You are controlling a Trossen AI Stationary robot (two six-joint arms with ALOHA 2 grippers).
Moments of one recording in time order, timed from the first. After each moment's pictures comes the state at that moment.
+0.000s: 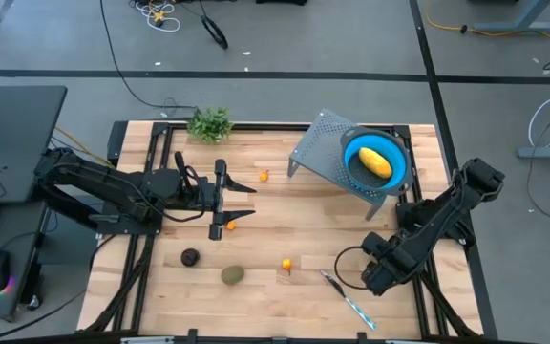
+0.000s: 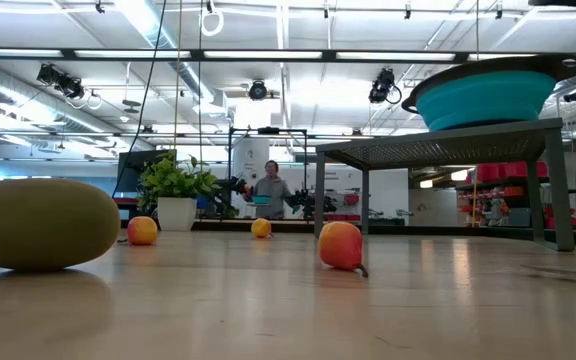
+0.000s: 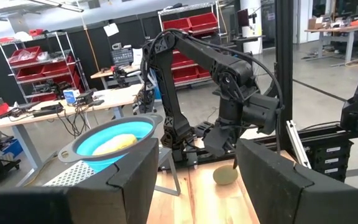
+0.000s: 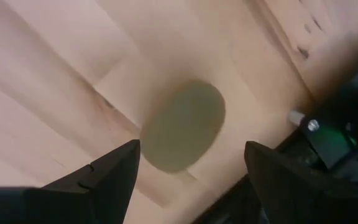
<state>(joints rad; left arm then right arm) -0.25 1.08 0.88 0.25 -0.25 0.17 0.79 1.51 0.98 -1.23 0.03 1.54</state>
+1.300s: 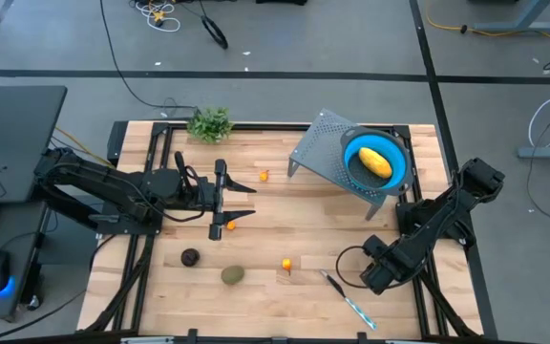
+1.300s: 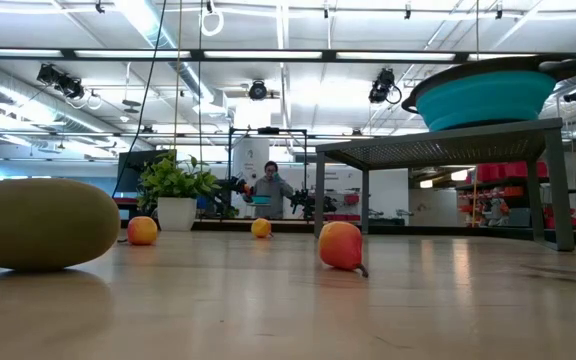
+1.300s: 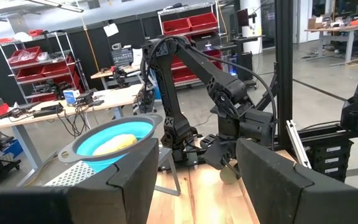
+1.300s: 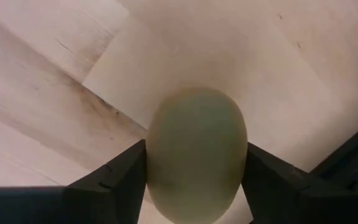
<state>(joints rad) -0.25 1.08 0.88 0.25 -0.25 0.17 0.80 1.51 0.79 -0.94 -0.06 1.64</state>
